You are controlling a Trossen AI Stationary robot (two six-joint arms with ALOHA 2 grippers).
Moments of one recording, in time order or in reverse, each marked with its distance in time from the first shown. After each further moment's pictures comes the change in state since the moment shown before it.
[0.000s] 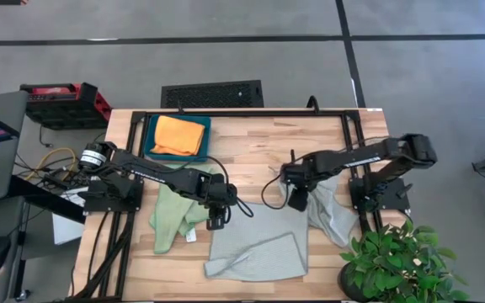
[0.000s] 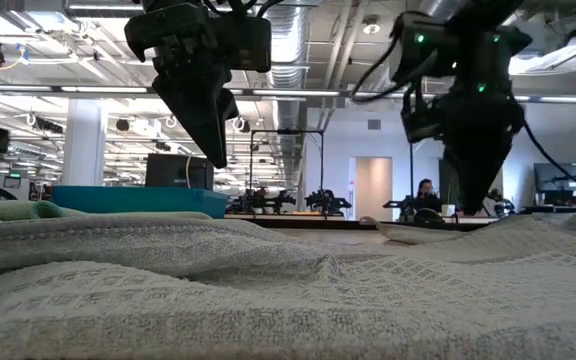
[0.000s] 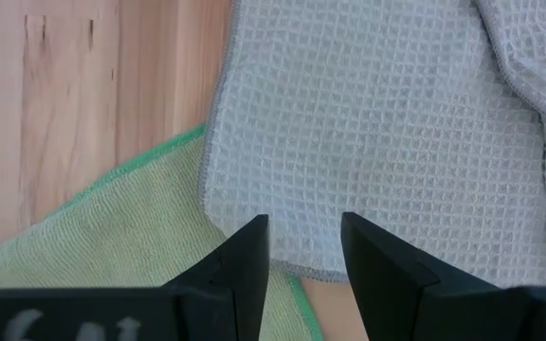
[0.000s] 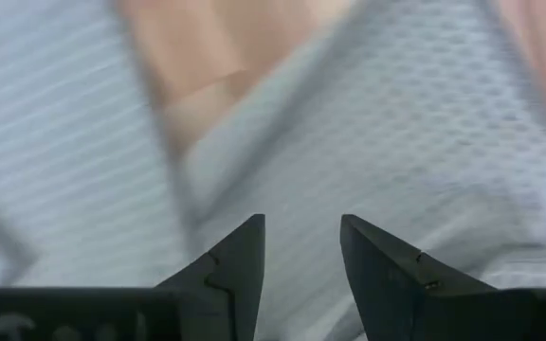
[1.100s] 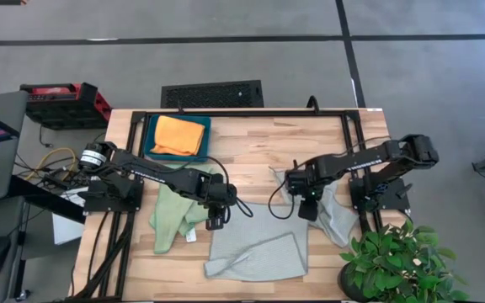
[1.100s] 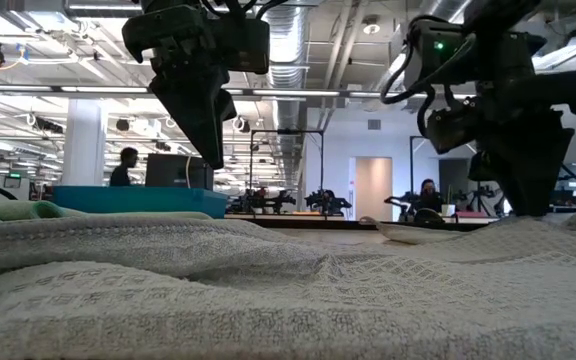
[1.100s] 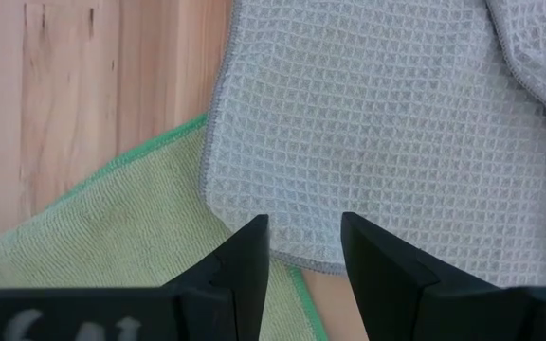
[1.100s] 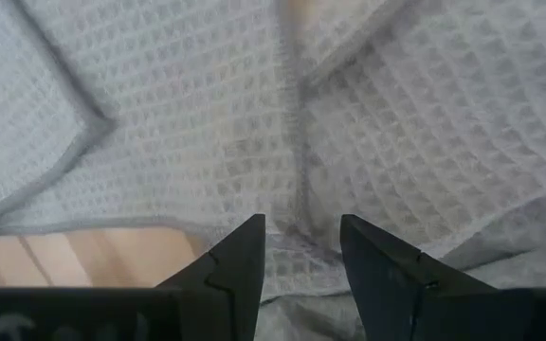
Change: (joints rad) left arm 0.000 0.000 0.000 -0.014 0.000 -0.003; right arm 0.039 -0.008 -0.053 -0.043 -0.229 -0.057
